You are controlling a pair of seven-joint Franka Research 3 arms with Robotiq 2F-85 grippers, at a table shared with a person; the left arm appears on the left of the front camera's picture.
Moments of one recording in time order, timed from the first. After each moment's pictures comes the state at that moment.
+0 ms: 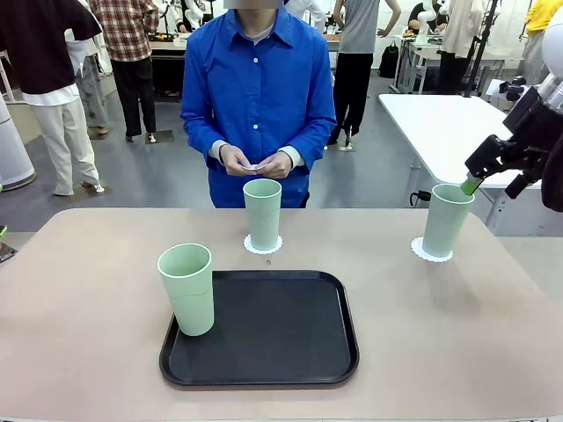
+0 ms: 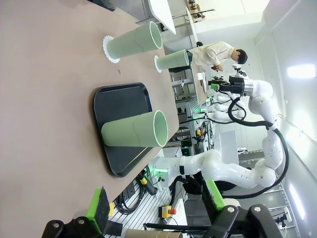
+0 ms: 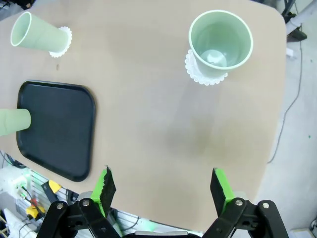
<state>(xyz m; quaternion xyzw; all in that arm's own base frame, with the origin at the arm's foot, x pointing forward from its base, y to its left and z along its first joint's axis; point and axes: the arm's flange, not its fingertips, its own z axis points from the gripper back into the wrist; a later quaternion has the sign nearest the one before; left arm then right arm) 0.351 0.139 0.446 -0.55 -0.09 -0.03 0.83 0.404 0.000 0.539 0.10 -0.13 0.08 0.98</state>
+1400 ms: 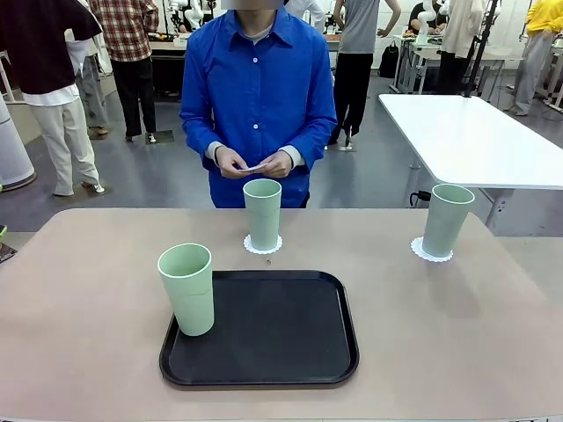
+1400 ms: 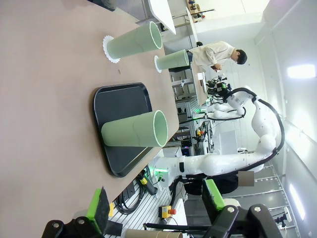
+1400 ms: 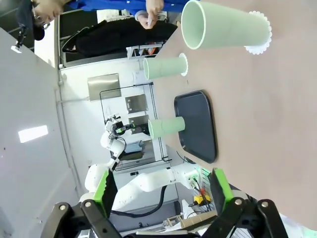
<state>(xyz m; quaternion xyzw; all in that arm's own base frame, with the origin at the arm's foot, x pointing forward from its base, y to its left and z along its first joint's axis) 0.351 0.139 0.446 -0.55 -0.09 -0.03 0.83 0.376 -0.256 0.456 0.59 -0.05 -0.13 0.79</state>
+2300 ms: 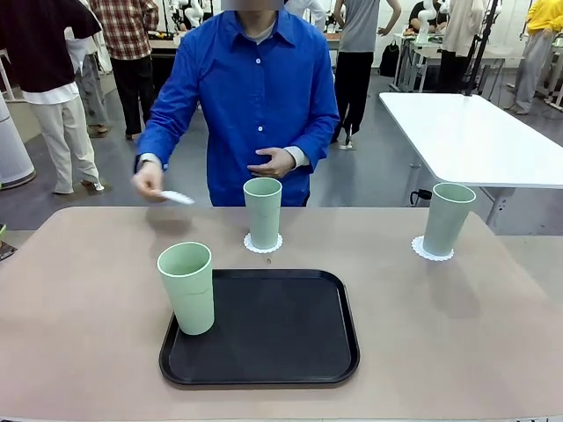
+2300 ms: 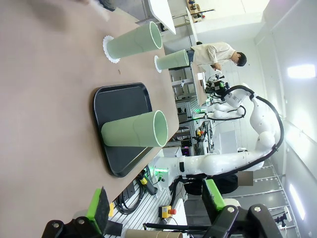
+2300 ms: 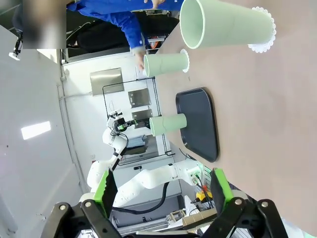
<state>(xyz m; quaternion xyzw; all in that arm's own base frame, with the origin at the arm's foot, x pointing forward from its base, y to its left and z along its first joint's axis) 0.351 0.139 0.446 -0.55 -0.09 -0.03 0.83 0.391 -0.249 0.442 0.60 -0.03 -0.13 0.79</state>
